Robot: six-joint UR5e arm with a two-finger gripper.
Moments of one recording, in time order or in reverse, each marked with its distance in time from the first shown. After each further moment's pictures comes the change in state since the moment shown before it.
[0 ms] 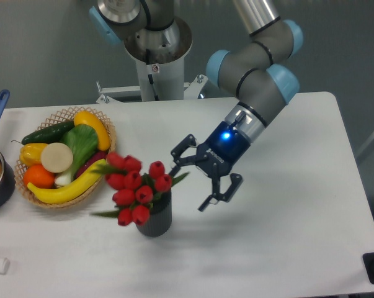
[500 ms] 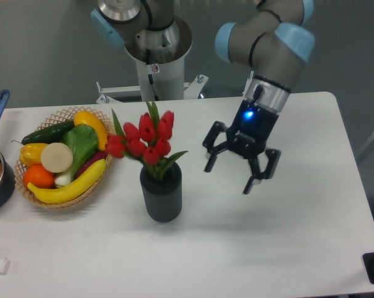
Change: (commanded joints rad) arm 0.063 0.081 -0.005 -0.005 0.241 -0.012
